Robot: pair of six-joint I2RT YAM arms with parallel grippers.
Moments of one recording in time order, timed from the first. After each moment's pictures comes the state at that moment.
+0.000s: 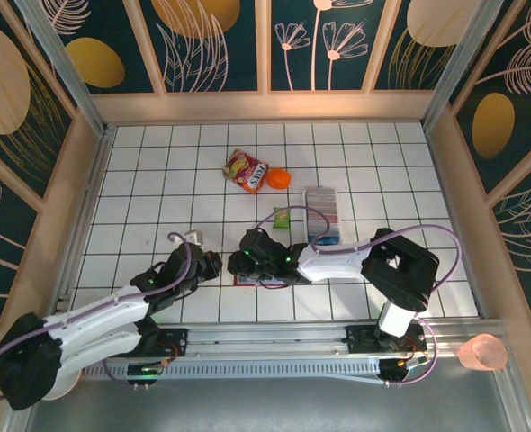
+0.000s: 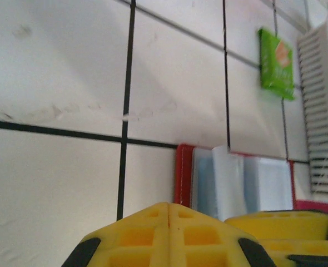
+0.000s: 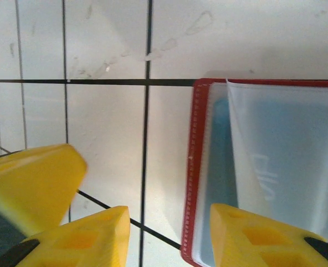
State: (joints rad) left arm -0.77 0.89 0.25 -0.06 -0.12 -0.99; right arm 1.13 1.72 0.87 0.05 -0.05 1.12
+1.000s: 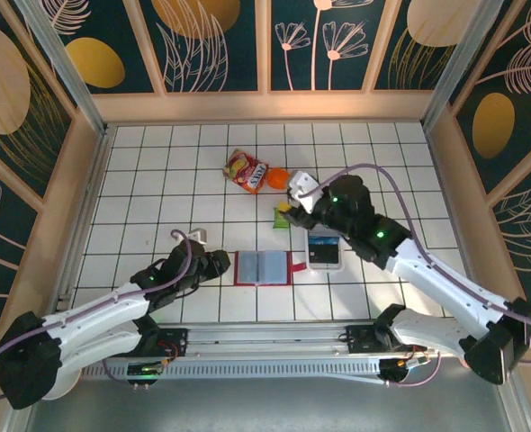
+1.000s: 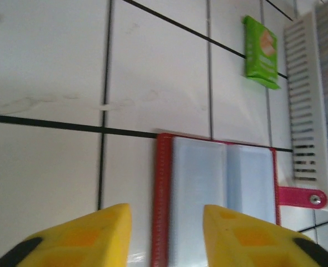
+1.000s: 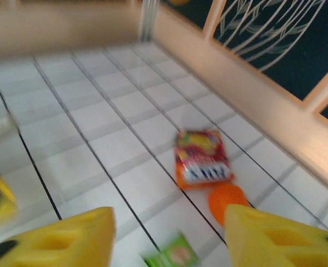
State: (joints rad) left arm -0.77 0.94 0.29 -0.06 -0.02 -0.98; right arm 0.71 1.06 0.91 -0.26 -0.09 -0.43
